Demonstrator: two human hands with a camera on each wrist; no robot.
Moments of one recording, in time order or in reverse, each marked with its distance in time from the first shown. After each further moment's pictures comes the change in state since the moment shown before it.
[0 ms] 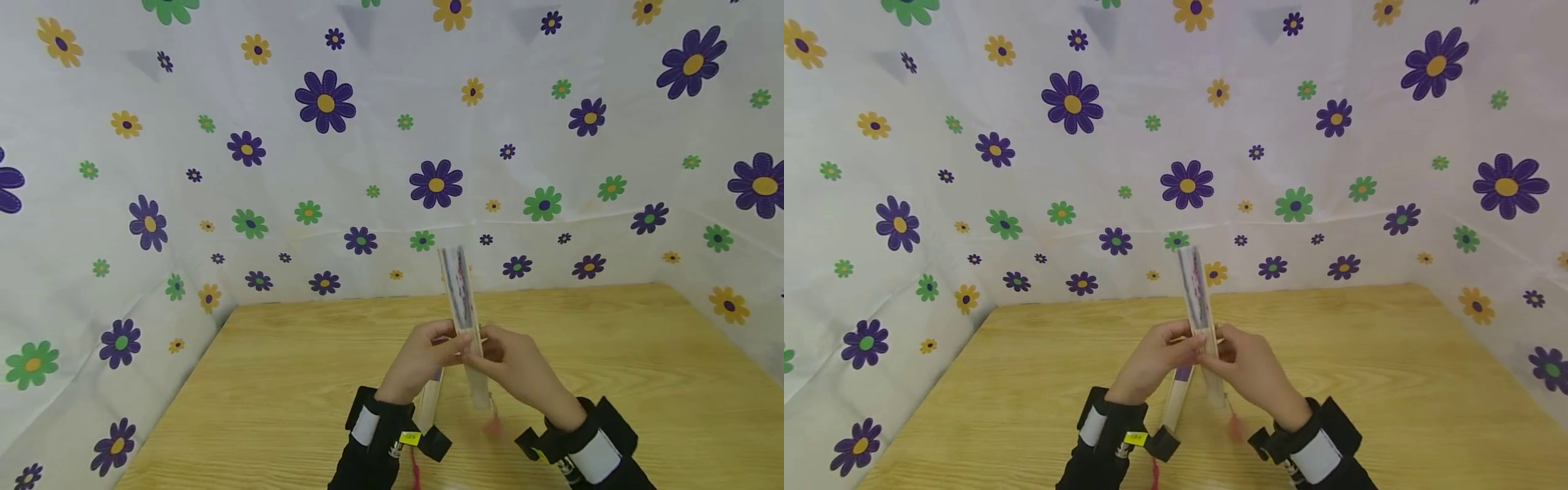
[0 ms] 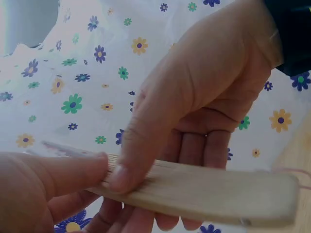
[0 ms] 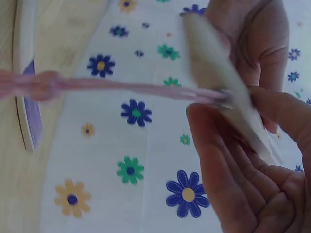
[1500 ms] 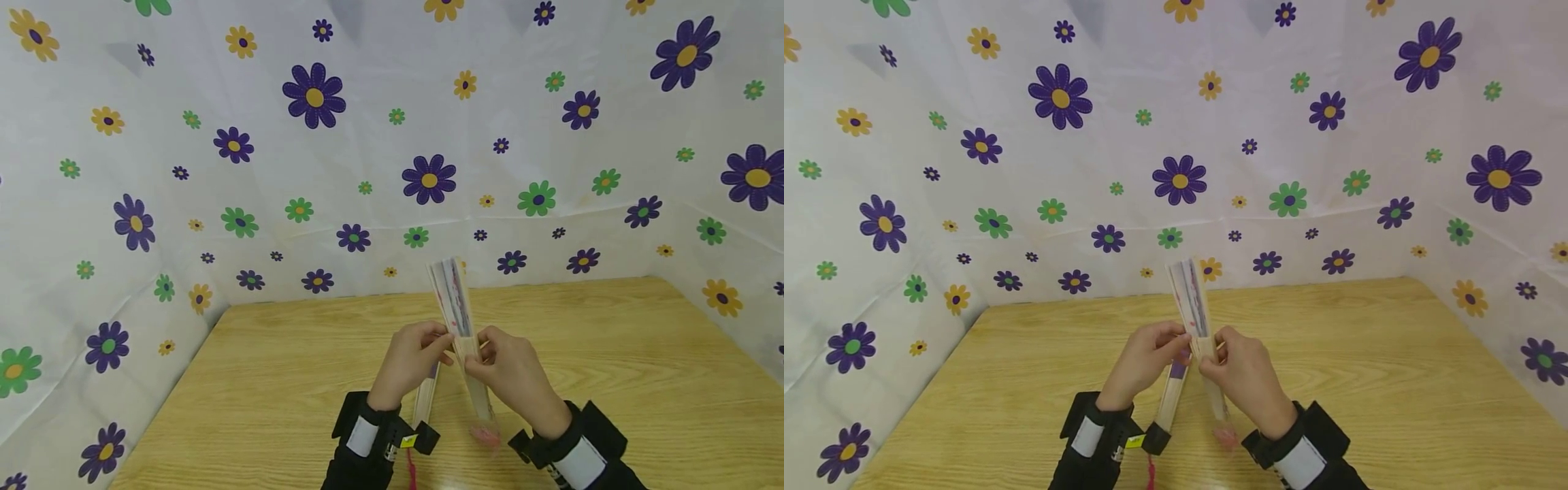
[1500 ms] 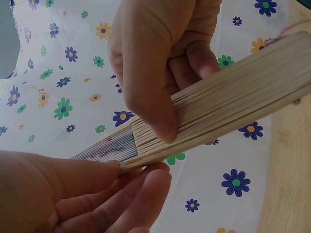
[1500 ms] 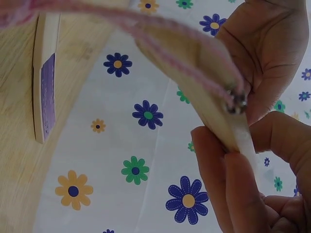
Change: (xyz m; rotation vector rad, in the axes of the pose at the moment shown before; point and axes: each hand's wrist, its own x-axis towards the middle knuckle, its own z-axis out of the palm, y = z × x) left_hand -0.005 0.002 -0.001 0.373 0.129 0.070; right_hand -0.004 -0.004 0.010 -0.125 0.123 0.152
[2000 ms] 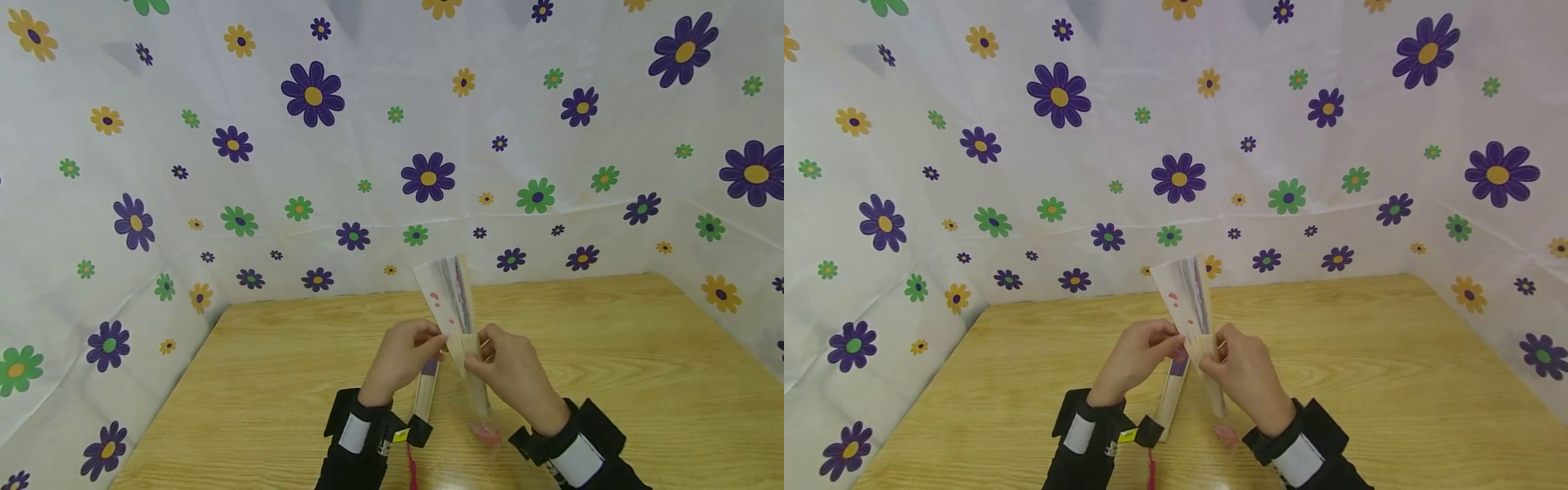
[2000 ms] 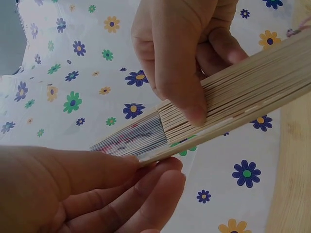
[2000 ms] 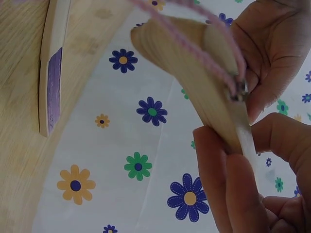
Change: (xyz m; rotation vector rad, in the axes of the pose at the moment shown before) left_hand -0.003 -0.001 -0.011 0.037 -0.019 0.022; right_hand -0.002 -0.001 0.000 -0.037 0.011 0.022
